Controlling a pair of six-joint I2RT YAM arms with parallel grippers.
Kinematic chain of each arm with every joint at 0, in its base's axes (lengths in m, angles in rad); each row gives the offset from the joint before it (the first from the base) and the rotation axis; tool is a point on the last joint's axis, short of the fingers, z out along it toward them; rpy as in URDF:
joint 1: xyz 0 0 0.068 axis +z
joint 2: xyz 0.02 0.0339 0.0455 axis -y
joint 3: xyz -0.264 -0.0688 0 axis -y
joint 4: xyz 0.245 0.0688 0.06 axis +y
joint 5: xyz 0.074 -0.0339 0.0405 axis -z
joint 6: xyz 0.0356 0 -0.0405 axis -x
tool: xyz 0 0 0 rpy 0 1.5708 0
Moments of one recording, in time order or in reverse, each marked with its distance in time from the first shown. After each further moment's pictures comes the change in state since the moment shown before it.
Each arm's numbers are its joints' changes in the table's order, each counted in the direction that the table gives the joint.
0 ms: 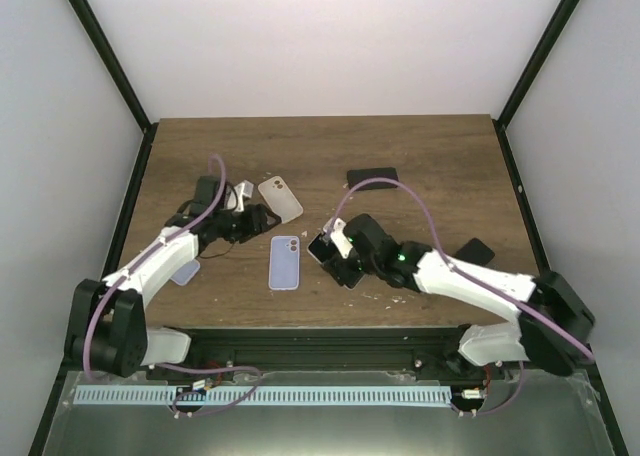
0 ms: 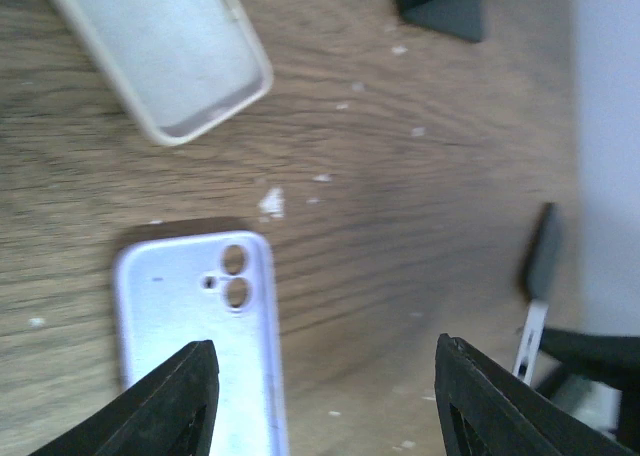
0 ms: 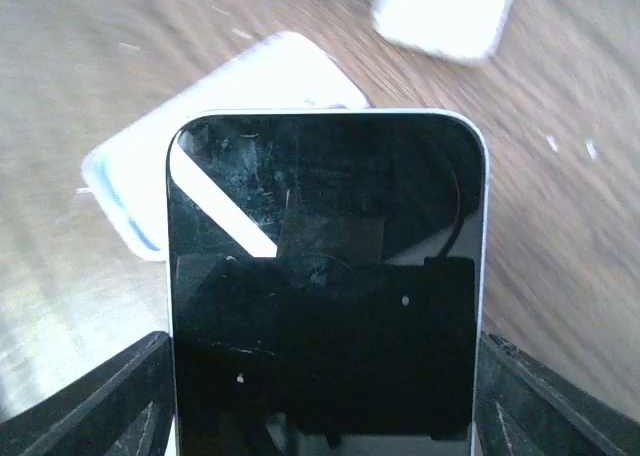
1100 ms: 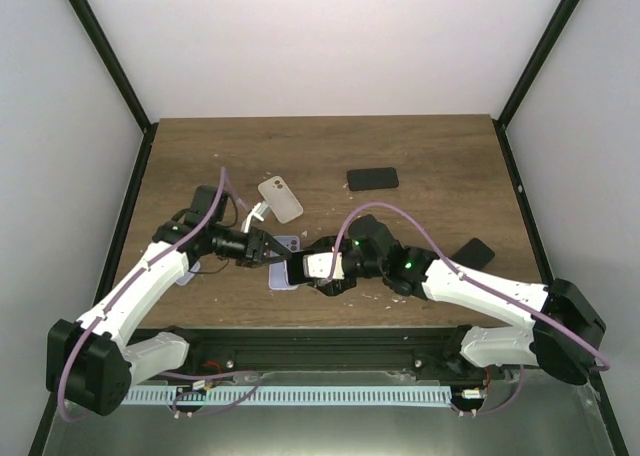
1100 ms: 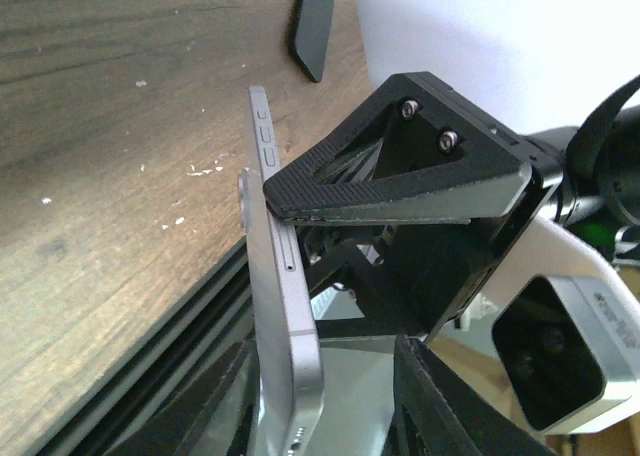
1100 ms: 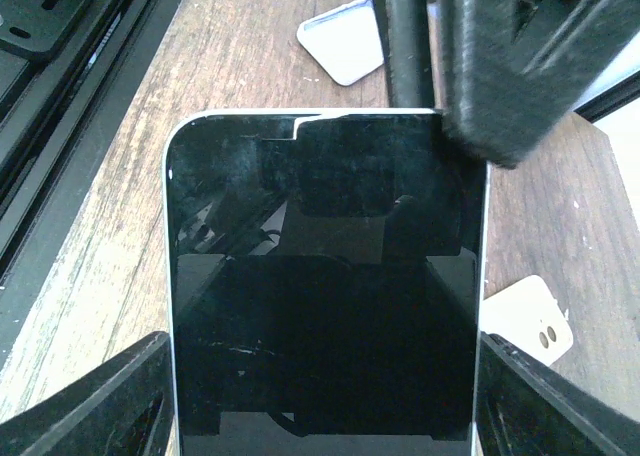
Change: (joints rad) left arm -0.074 0.209 0.037 0.333 0.518 -0.123; right arm 0.047 0.126 -0.061 -0.212 -0.375 0.873
